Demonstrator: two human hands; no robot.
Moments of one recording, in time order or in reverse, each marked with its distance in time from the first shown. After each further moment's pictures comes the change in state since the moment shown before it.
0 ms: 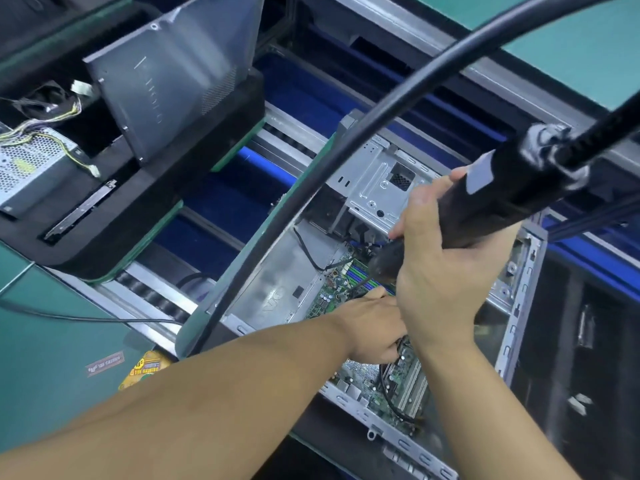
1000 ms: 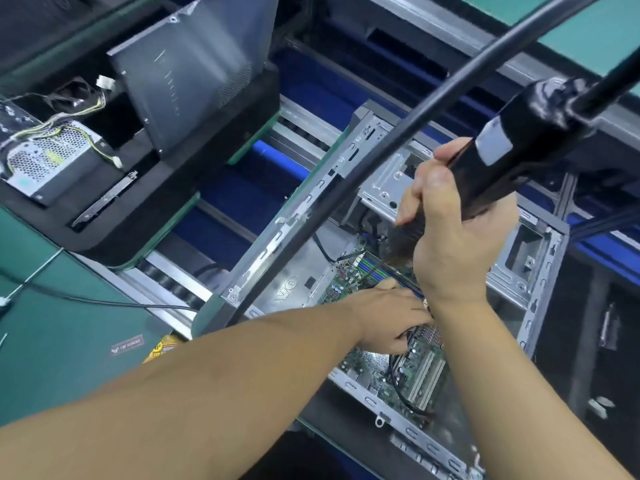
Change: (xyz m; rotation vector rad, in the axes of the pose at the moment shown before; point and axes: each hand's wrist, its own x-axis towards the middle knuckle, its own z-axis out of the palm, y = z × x) left_hand -0.006 0.002 -0.005 0.076 0.312 0.204; right_hand 0.020 0.018 -0.002 0.114 -0.132 0.053
